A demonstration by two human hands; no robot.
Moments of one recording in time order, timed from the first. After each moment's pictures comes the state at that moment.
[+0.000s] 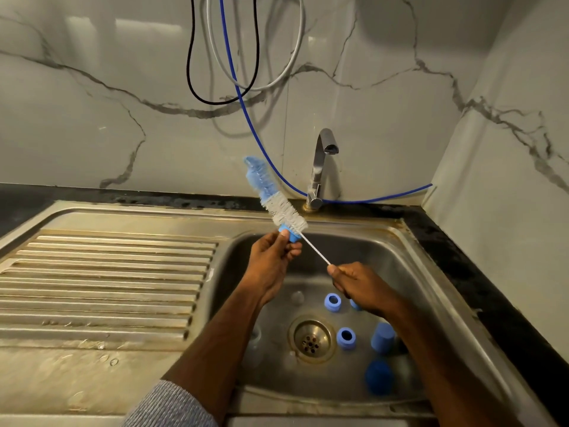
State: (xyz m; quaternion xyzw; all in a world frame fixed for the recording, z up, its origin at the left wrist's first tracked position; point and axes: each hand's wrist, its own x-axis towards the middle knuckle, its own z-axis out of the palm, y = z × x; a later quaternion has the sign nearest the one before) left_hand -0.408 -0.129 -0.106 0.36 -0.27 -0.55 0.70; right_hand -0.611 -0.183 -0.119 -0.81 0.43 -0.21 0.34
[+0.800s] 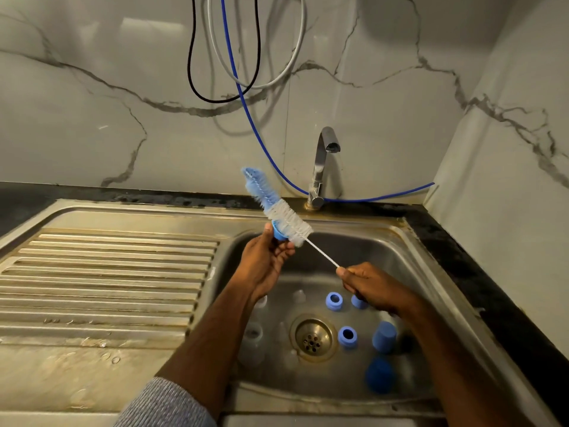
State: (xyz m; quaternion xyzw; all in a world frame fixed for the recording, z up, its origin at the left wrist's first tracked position) left_hand -0.394 -0.133 -0.105 0.35 -0.20 -0.59 0.70; right_hand -0.626 -0.183 -0.108 -0.79 0.43 -0.17 0.39
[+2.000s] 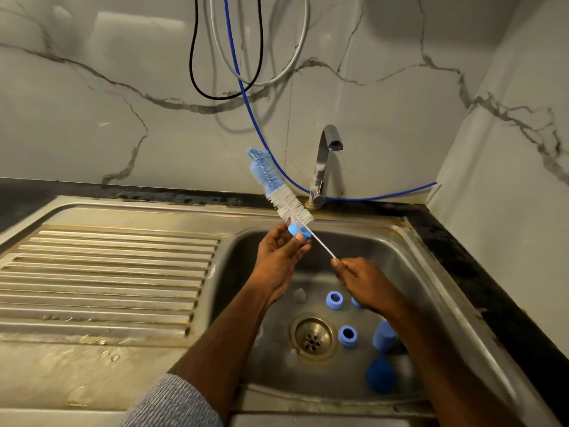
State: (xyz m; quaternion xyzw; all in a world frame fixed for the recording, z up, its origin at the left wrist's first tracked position) left_hand -0.417 -0.133 -0.109 0.31 -0.24 -0.56 0.73; right_hand -0.608 -0.191 -0.128 -0.82 0.45 -0.24 0.25
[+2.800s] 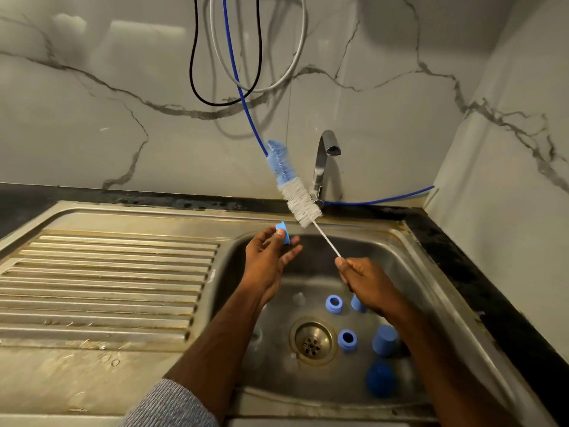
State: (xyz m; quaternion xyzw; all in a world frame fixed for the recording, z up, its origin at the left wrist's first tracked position) left_hand -0.403 -0.138 -0.113 0.36 -0.20 -0.51 0.76; right_hand -0.612 -0.186 -0.119 -0.79 0.45 -0.29 0.31
